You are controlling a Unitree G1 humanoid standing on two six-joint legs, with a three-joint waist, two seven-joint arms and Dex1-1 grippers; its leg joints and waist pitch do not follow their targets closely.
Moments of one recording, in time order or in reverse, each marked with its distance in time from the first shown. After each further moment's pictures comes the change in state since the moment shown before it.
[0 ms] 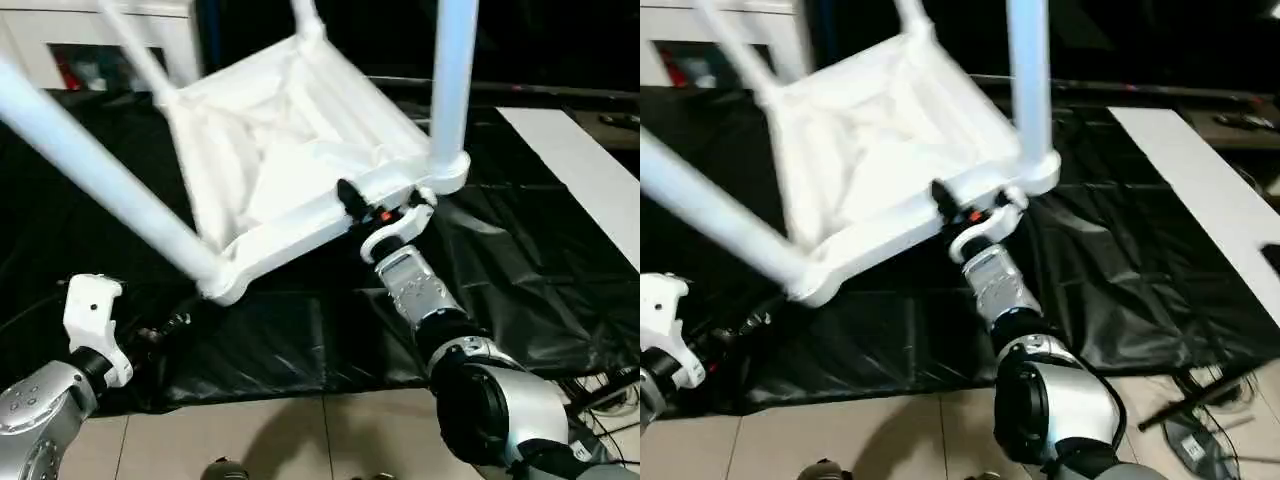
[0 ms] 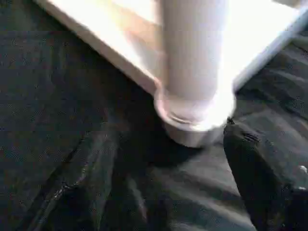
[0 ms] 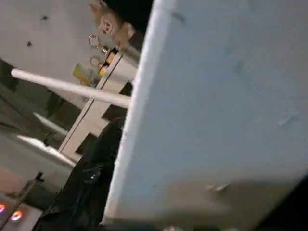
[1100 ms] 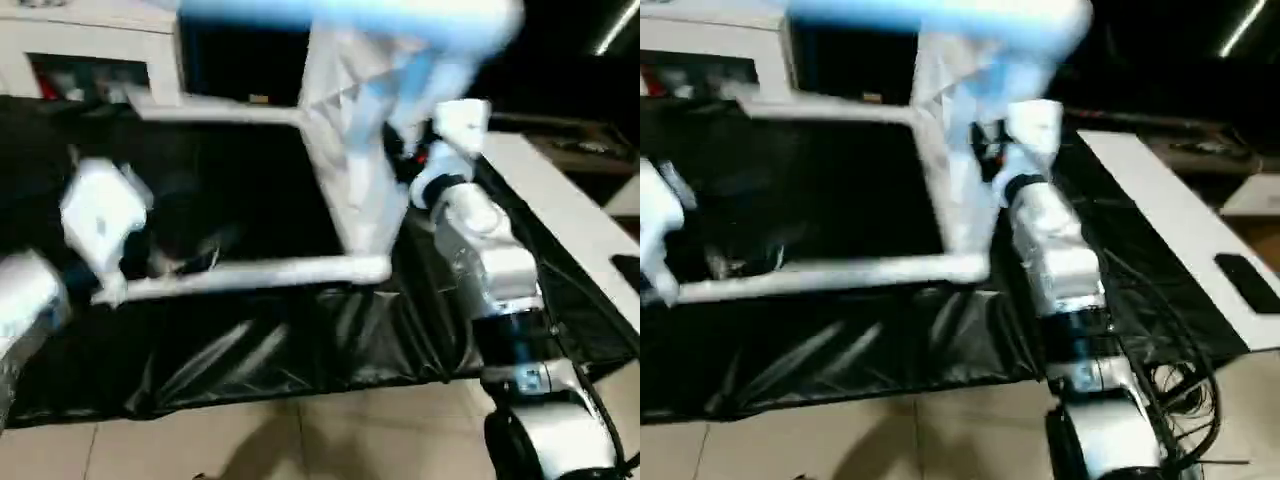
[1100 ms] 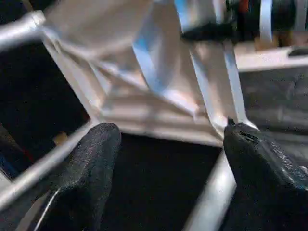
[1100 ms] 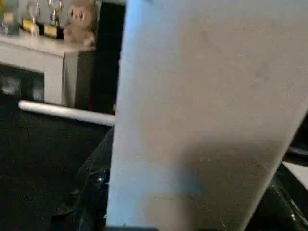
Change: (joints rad) left arm -0.352 0.270 -0.013 -0.303 -0.052 0.128 -0.086; right arm 0.191 -0.210 0.462 -0.907 -0.524 0.352 -0.442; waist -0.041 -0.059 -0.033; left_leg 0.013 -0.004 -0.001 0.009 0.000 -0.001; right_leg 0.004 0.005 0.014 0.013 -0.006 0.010
